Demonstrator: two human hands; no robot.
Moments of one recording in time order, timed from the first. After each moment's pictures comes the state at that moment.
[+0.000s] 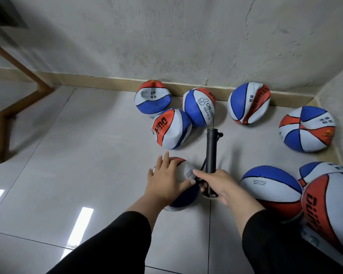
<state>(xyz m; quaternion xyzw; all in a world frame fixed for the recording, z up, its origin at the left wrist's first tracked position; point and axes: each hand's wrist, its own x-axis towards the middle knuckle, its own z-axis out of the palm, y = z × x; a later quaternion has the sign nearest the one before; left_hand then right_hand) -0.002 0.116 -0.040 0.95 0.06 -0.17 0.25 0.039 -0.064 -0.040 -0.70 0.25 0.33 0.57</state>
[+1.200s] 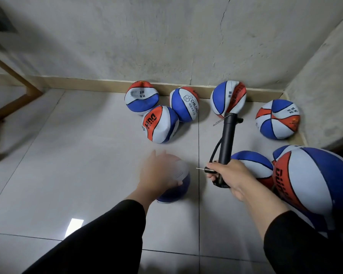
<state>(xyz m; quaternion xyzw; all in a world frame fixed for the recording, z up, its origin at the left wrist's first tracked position) -0.031 0.115 -0.042 0.94 0.10 -0.16 0.27 -0.012 -0.115 0.037 -0.72 0.25 0.24 0.60</state>
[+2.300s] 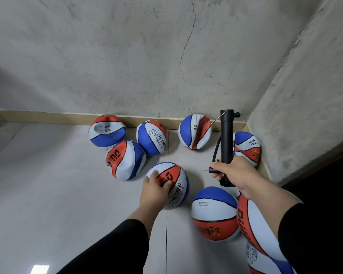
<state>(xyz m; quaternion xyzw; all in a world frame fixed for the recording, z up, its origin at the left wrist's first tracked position) 0.067 -0.004 -0.033 0.85 0.21 -0.12 0.46 0.094 -0.233 0.082 -0.80 0.18 0.14 0.56</state>
